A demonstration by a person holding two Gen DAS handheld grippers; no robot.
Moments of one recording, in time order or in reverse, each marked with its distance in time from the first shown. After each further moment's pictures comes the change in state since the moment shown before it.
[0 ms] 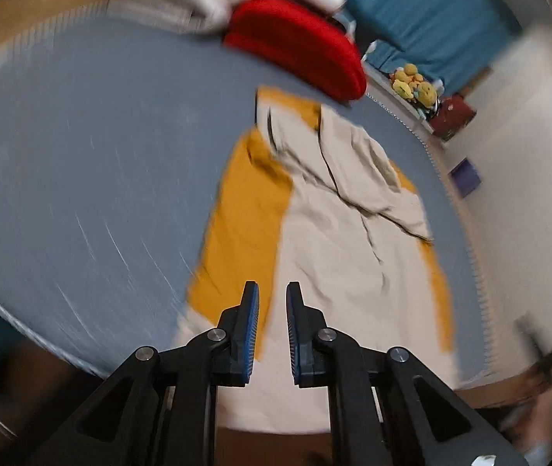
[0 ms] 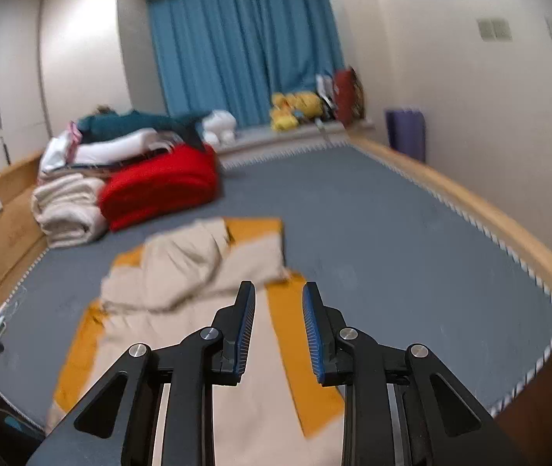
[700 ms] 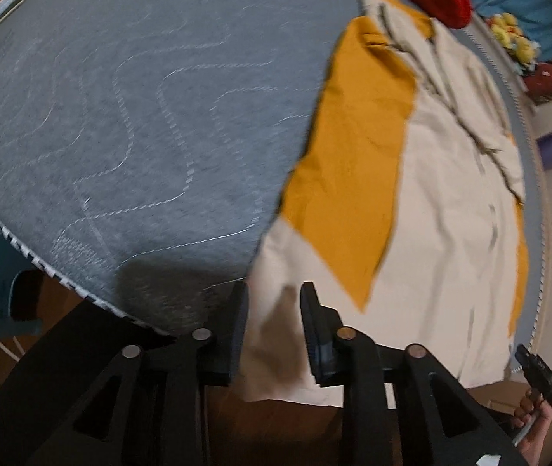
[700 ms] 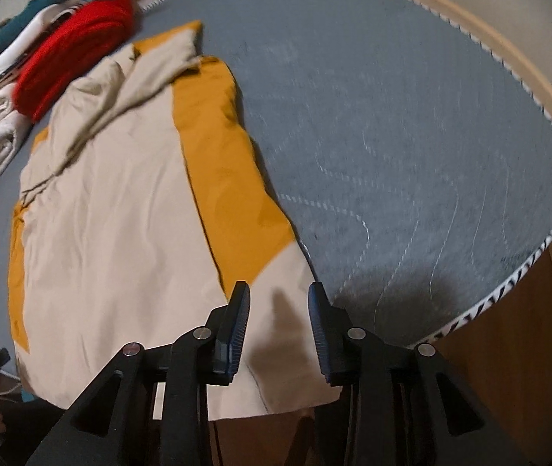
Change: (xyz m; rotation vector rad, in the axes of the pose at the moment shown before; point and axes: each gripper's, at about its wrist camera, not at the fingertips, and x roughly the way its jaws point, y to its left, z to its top) left arm 0.089 0.048 -0.018 -0.125 0.305 0.282; right arm 0.117 -0.063 -0.105 0.140 0.646 -0.097
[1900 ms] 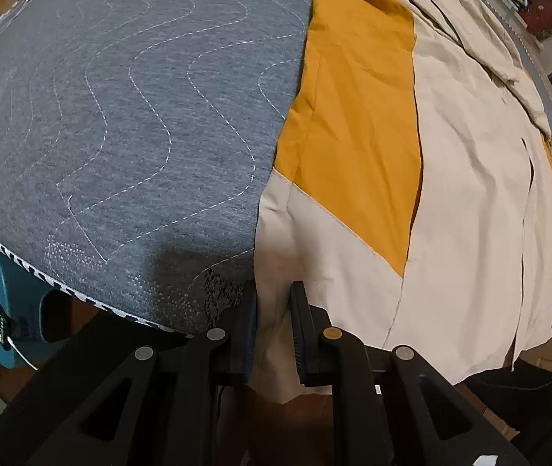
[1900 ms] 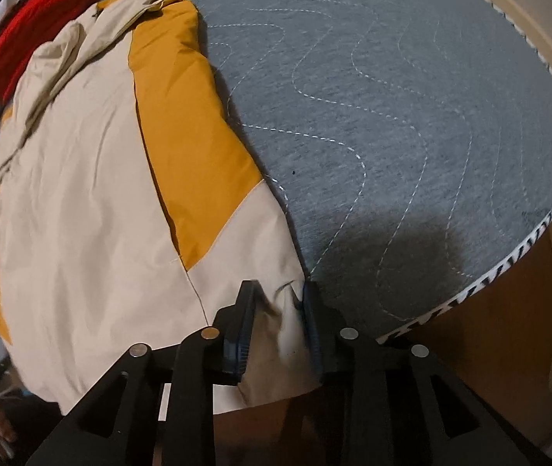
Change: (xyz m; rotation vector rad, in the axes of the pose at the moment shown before) left arm 0.035 -0.025 -0.015 0.171 0.068 0.124; right arm 0.040 0.000 -0.007 0.034 0.133 -0.056
